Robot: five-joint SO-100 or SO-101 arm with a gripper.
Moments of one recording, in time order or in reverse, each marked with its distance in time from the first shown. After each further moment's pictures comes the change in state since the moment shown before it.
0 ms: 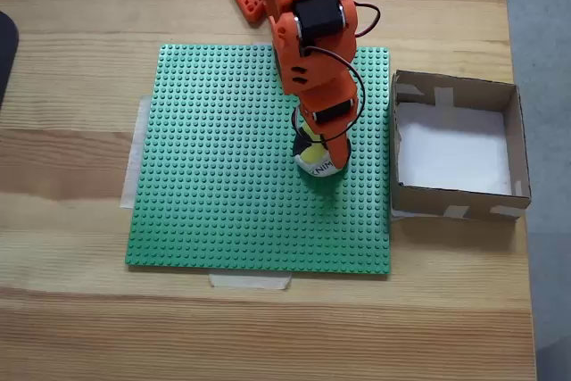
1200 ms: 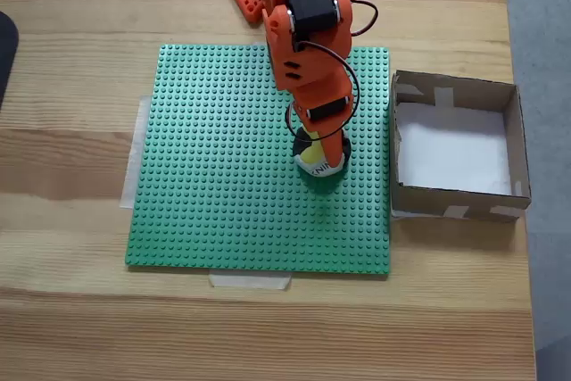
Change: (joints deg) arm 1.6 0.0 -6.2 5.4 -0.4
